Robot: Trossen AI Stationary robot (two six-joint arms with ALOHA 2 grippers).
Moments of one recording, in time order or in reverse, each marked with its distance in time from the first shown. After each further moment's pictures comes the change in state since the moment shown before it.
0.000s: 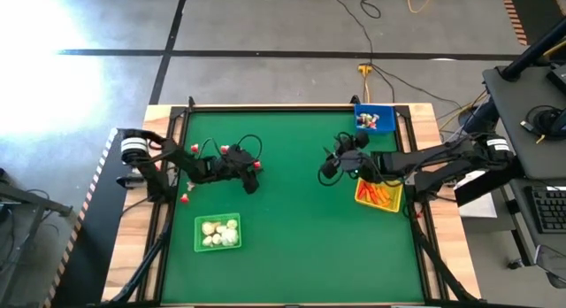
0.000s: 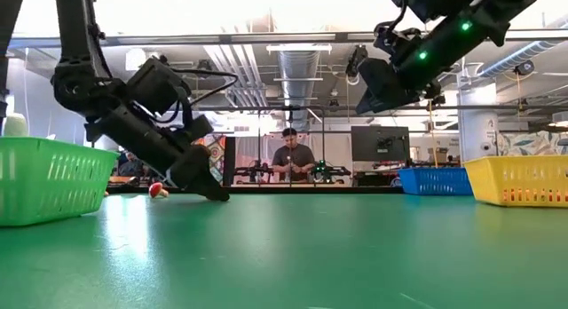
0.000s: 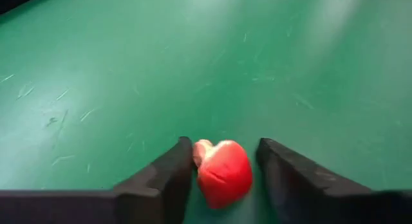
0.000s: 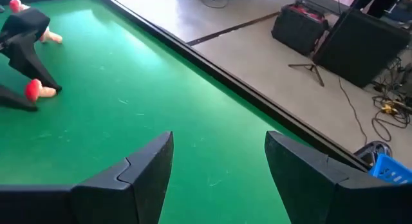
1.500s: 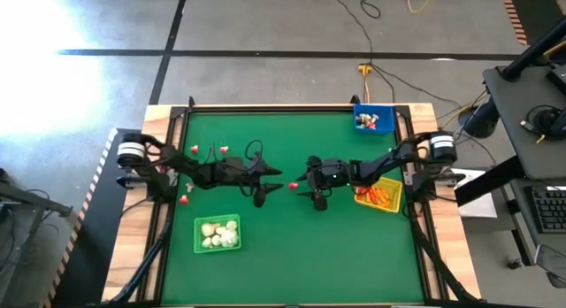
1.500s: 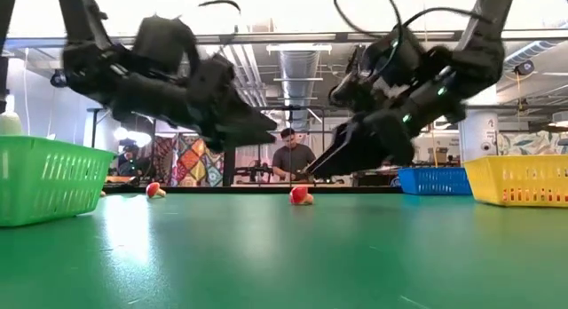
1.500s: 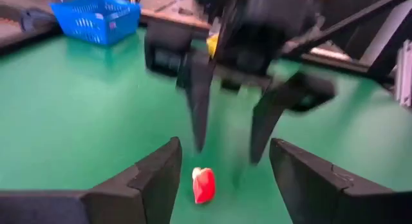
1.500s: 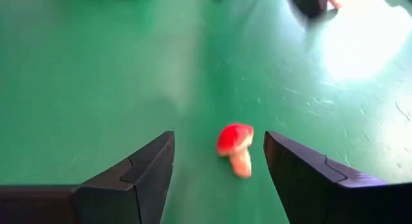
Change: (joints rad) left arm -0.161 -0.044 0.125 0.230 0.235 -0.050; right arm -0.056 0.489 -0.038 0.626 -0.901 -0.468
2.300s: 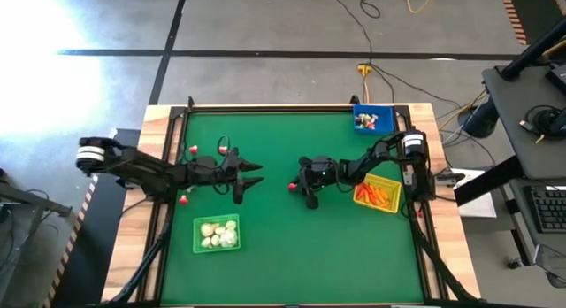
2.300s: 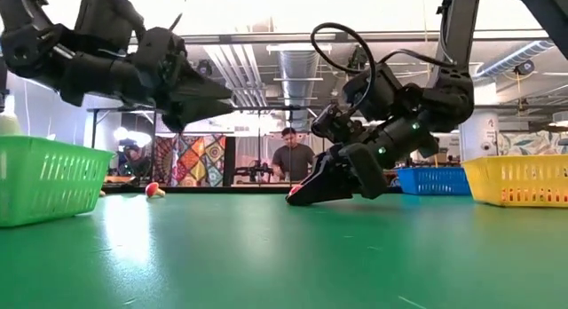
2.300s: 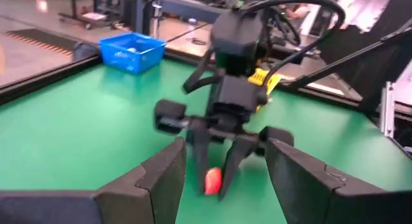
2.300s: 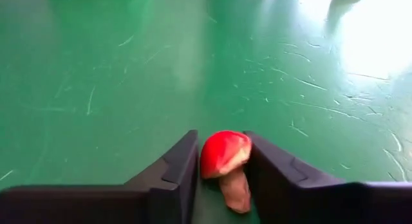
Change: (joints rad) left arm -0.017 -0.387 -0.239 -0.038 -0.087 -0.046; right arm -0.071 0.269 0.095 0.158 -0.115 0.005
